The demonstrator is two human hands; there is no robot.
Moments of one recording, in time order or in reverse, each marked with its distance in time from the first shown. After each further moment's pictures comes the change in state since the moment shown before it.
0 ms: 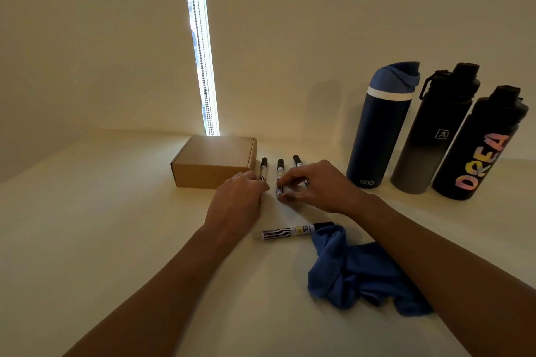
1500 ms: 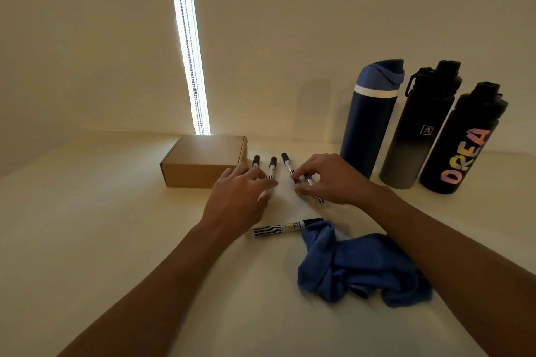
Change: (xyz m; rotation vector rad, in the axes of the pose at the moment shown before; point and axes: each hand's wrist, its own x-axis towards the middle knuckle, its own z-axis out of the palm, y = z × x) left_hand 0.003 0.012 0.004 0.050 0.079 0.155; right_hand -0.021 0.014 -0.032 -0.168 0.014 0.137
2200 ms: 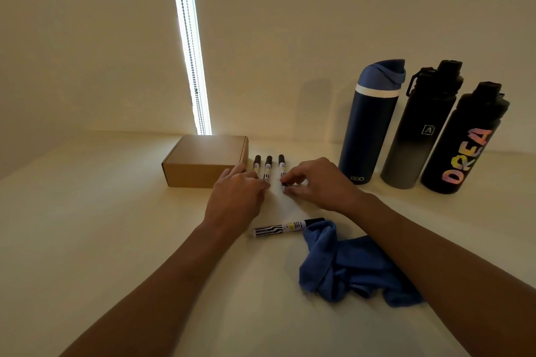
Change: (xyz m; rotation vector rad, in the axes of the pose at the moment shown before) left_hand 0.002 -0.004 0.005 0.026 -0.009 -0.079; right_hand 0.007 -0.020 0.019 -0.007 0.037 -0.040
